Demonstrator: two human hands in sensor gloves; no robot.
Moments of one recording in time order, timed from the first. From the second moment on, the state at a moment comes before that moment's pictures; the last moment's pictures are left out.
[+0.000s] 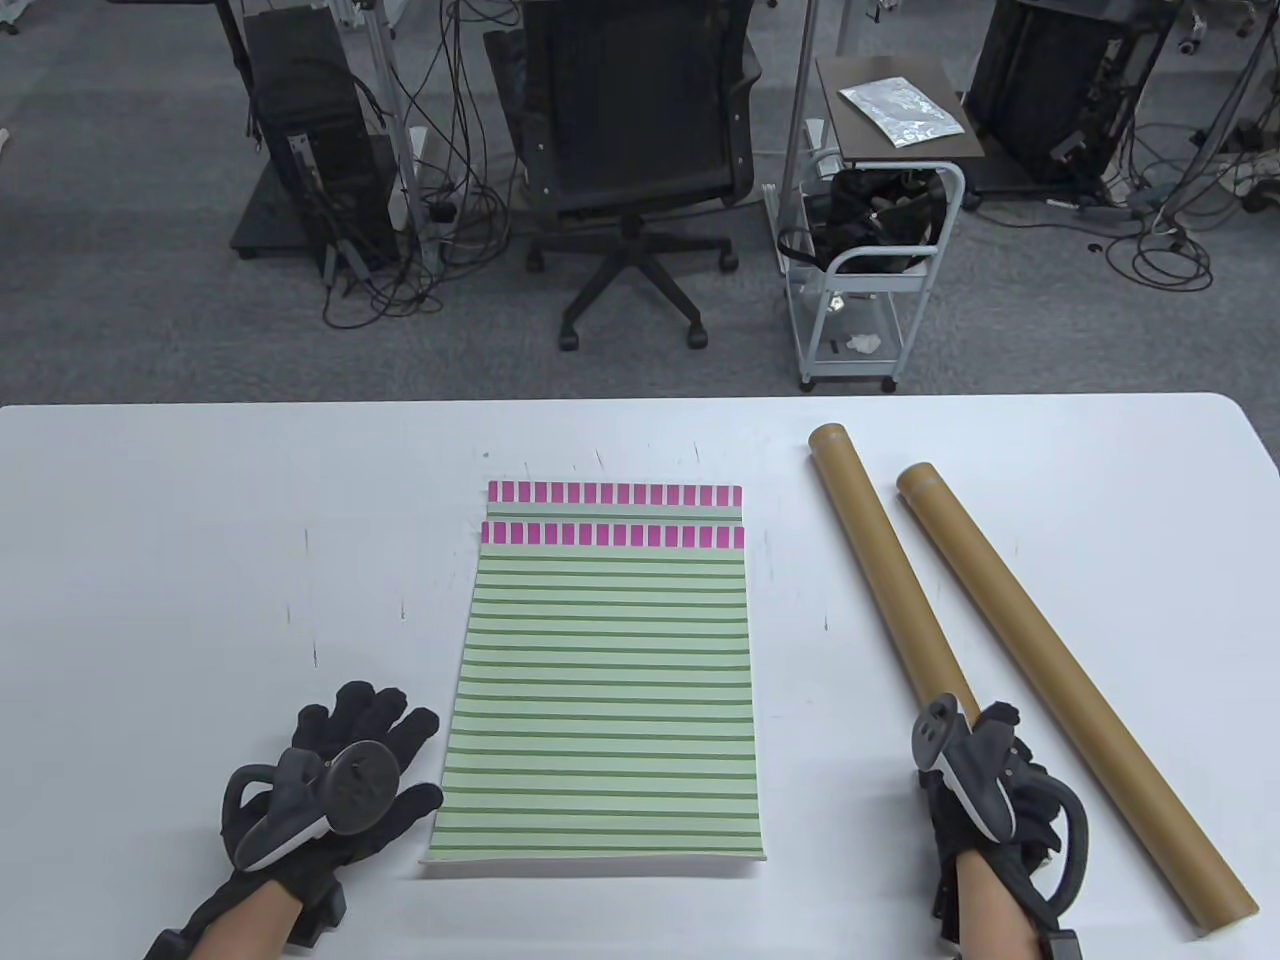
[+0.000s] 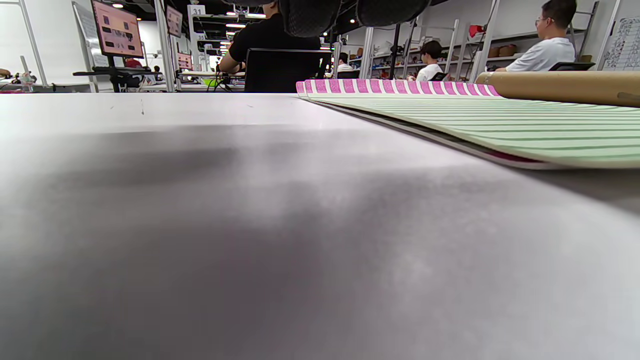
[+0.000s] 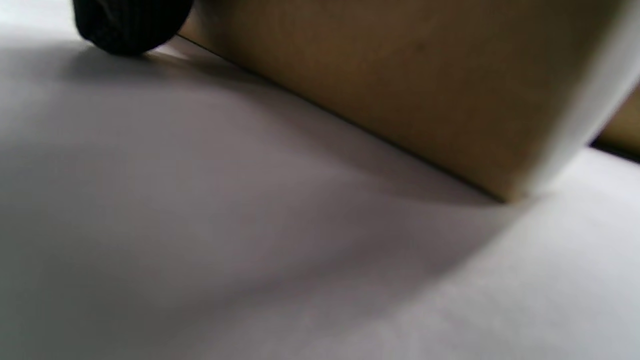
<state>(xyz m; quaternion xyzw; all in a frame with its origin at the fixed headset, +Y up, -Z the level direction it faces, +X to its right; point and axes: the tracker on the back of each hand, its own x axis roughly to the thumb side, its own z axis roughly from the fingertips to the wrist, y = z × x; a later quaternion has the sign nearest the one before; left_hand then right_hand) -0.286 -0.753 -0.277 -0.05 -0.10 0.01 0.99 0.258 -0.769 -0.297 0.26 -0.10 -0.96 0.07</state>
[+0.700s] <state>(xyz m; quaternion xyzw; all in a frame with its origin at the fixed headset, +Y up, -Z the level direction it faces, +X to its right) -0.289 -0.753 -0.276 -0.03 -0.09 0.02 0.99 0.226 -0.729 -0.284 0.10 0.12 -0.98 0.12</state>
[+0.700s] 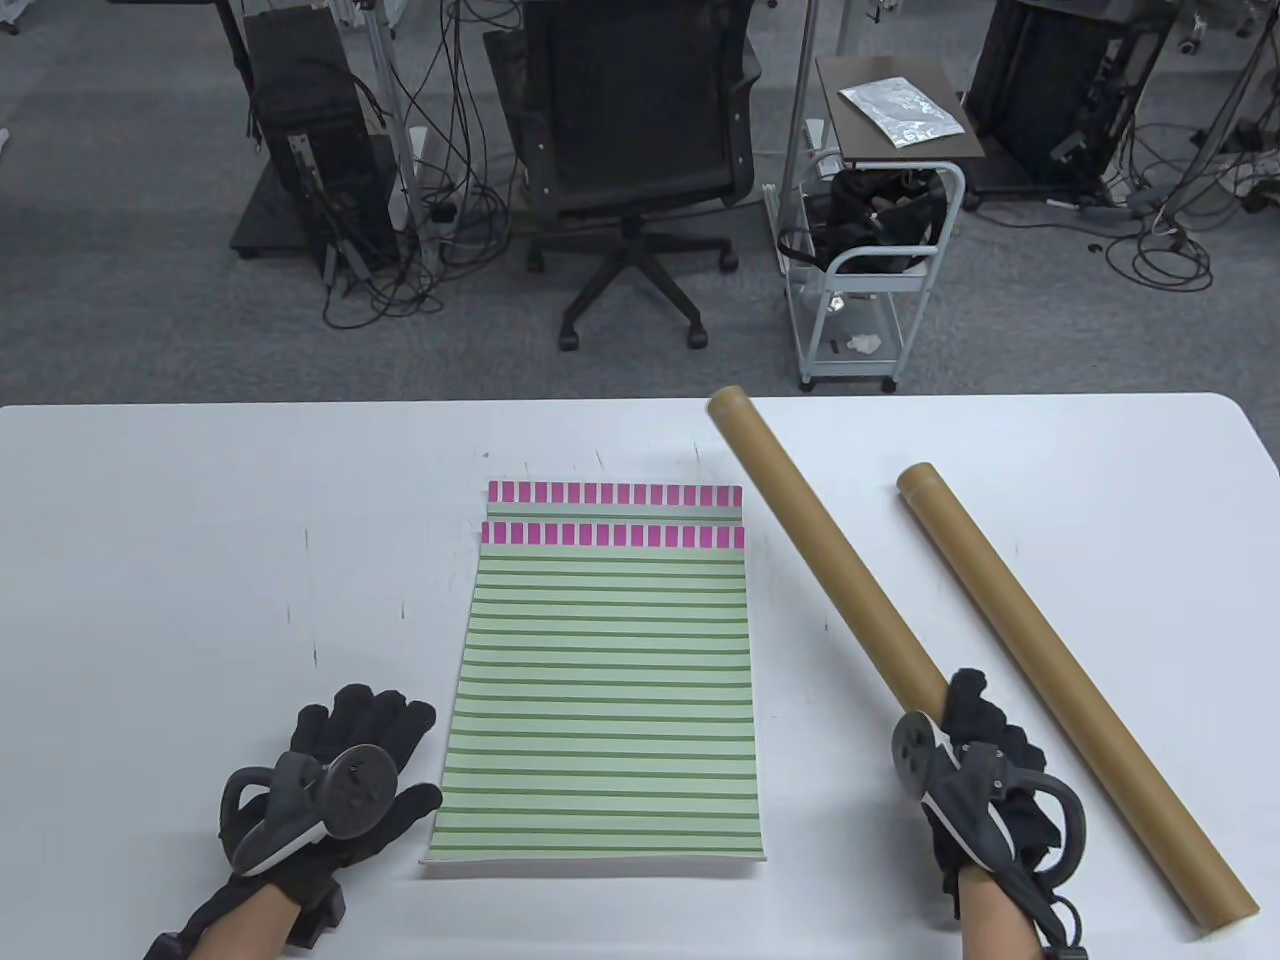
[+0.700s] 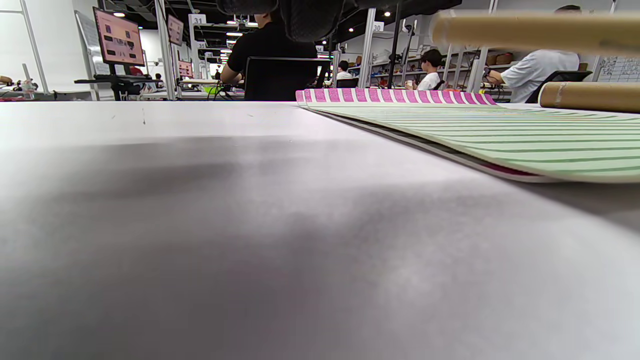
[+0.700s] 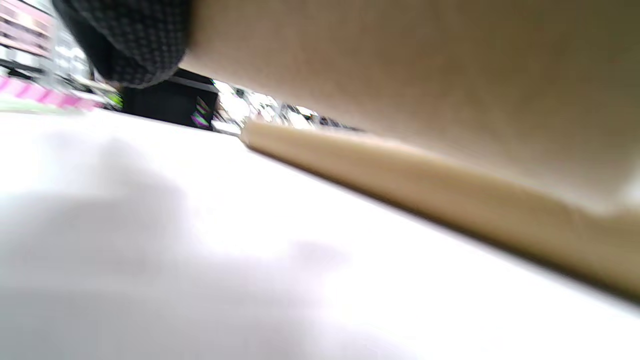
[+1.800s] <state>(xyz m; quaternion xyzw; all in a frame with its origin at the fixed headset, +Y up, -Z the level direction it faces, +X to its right) -0.324 -0.757 -0.287 -0.14 -0.14 0.55 0.81 0.193 -0.711 -0.261 -0.02 0.21 -0.97 0.10</state>
